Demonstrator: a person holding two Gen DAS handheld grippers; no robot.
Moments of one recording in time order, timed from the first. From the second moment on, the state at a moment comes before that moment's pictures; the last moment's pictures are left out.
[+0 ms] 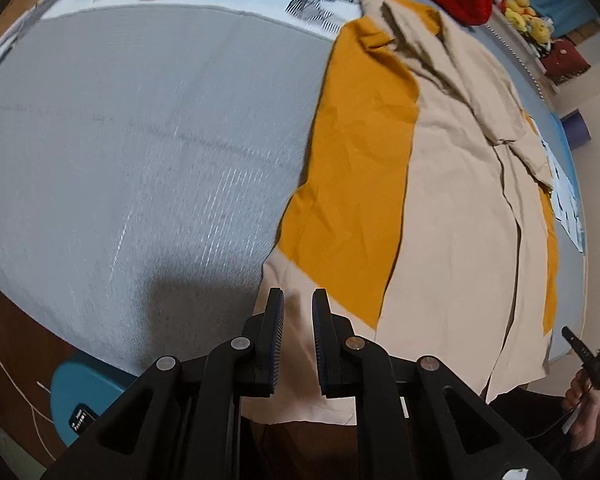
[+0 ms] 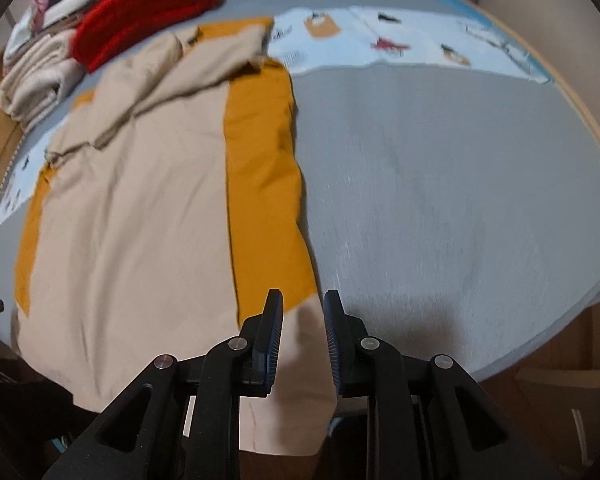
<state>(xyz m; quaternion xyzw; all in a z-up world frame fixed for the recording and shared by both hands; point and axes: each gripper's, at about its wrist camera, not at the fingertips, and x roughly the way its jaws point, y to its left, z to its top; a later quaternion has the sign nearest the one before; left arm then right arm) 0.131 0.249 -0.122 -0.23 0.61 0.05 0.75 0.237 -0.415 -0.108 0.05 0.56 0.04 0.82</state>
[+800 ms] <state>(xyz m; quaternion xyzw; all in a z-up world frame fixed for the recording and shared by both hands) 0.139 0.245 -0.161 -0.20 0.67 0.07 0.72 0.236 -0.417 -0.162 0.07 0.65 0.03 0.75</state>
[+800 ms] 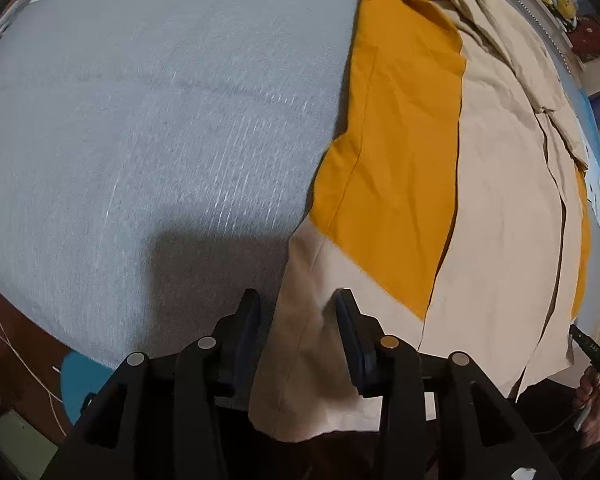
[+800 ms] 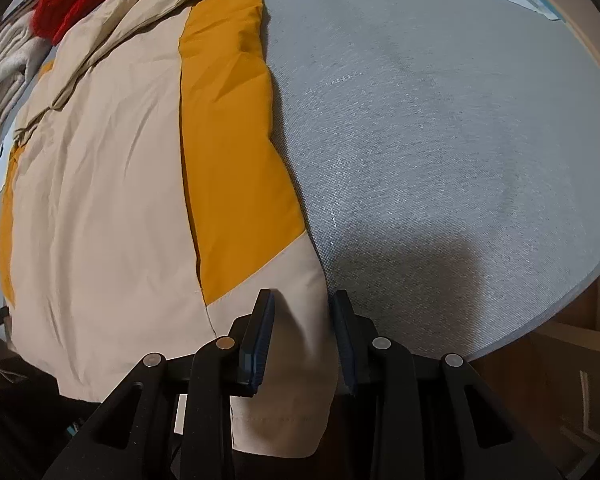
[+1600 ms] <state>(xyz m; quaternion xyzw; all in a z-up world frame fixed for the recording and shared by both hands) 0.188 0.238 -0.166 -0.16 0.63 0.03 0.75 0.297 -0.403 -0.164 0.09 0.61 0.05 0.78</state>
